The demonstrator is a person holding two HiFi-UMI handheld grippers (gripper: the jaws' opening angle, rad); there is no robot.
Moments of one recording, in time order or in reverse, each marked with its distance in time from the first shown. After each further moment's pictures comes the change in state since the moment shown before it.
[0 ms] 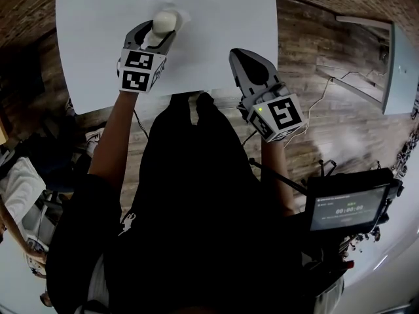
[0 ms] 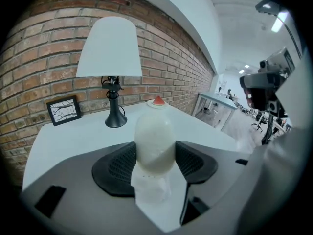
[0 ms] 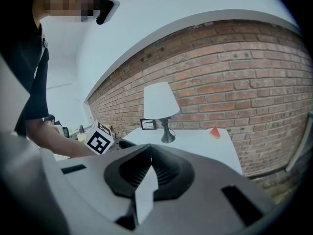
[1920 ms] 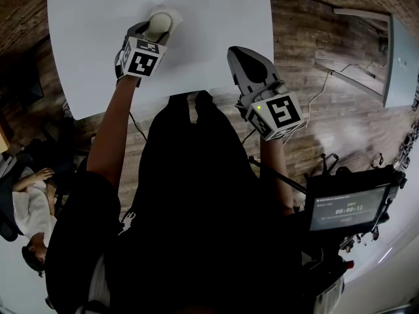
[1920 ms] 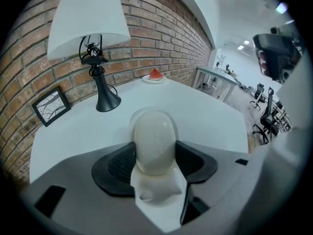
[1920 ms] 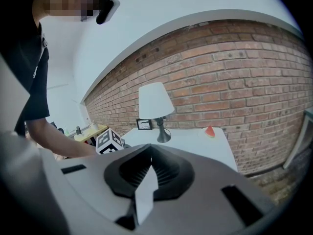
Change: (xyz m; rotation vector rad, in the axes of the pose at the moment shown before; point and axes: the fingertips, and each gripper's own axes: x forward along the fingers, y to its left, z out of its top) left arm 0.046 0.006 -0.051 0.123 0.262 0.004; right arm -0.008 -0.010 -0.004 0.015 -0.006 -0.035
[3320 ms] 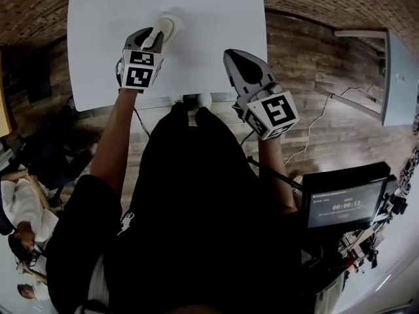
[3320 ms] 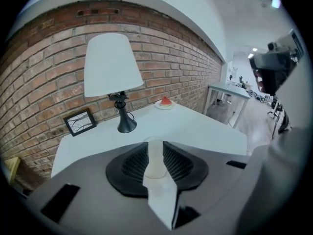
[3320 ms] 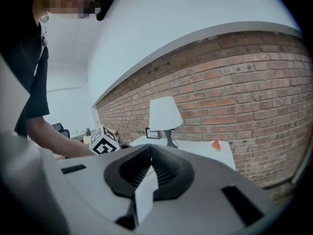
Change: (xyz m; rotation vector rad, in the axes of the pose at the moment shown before) left arm -0.078 0.004 0.038 -0.070 -0.227 0.194; right arm -0.025 0.016 0.022 -0.084 -0.099 0.100
